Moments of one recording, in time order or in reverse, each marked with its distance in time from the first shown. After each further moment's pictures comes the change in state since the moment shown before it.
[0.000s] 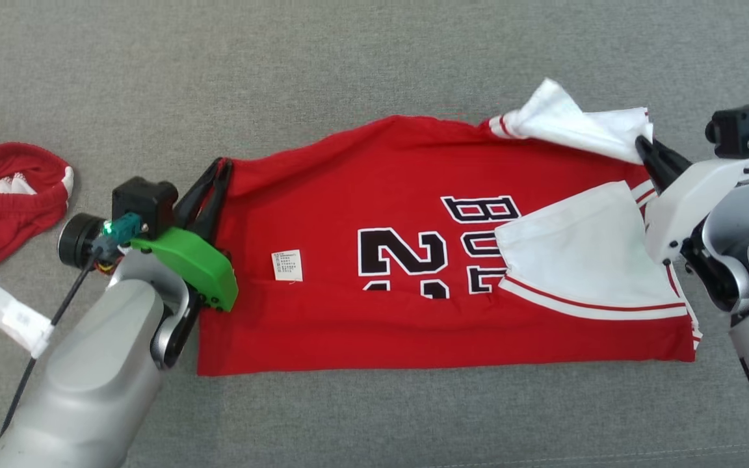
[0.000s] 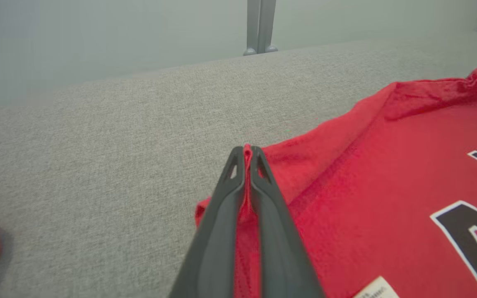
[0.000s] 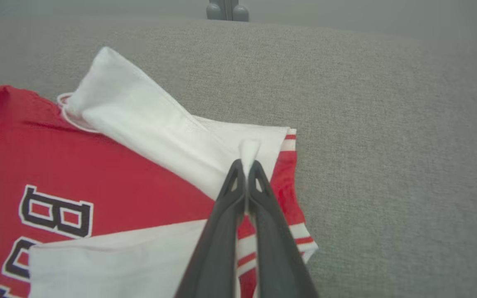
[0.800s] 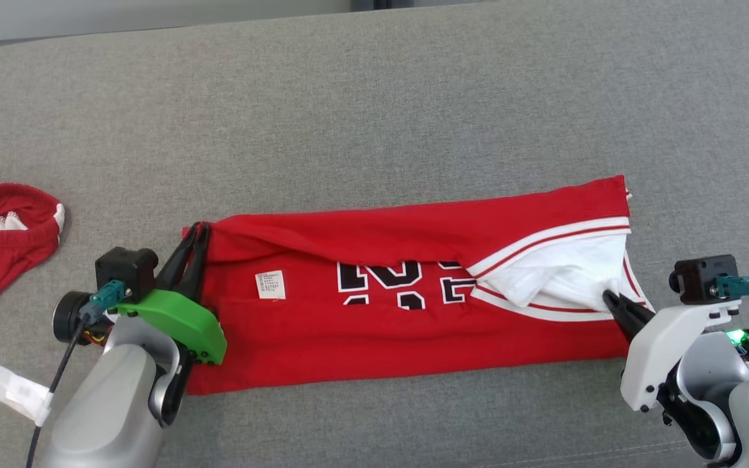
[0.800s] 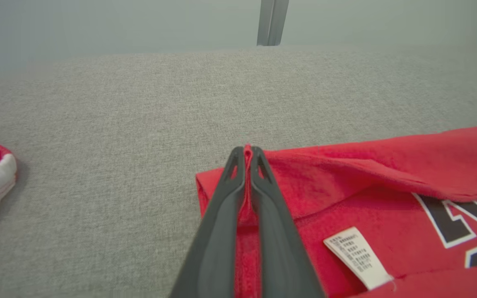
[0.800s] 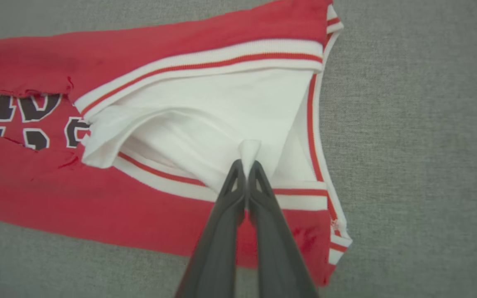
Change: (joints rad) left arm 0.222 -0.070 0.277 0.005 0.155 -0.057 0.000; right arm 0.463 0.161 -0.150 -0.352 -0.073 0.000 0.210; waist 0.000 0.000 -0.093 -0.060
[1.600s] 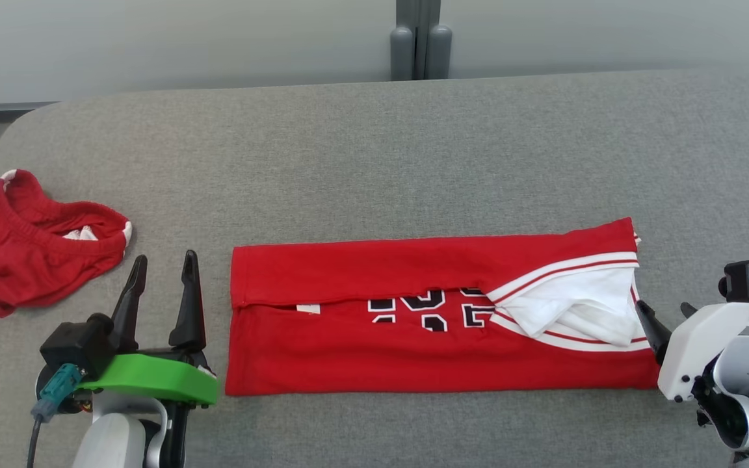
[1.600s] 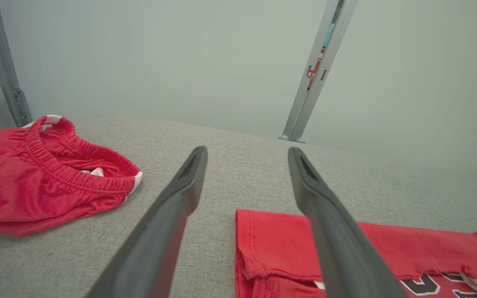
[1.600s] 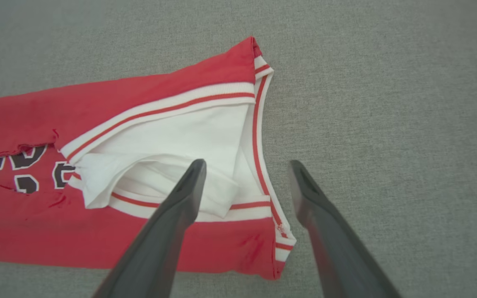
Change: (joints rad) left arm 0.321 -0.157 0.383 -0.362 0.125 -0.033 -0.002; right arm -0.004 0.052 -0.175 0.102 -0.061 -0.001 0.044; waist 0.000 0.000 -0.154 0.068
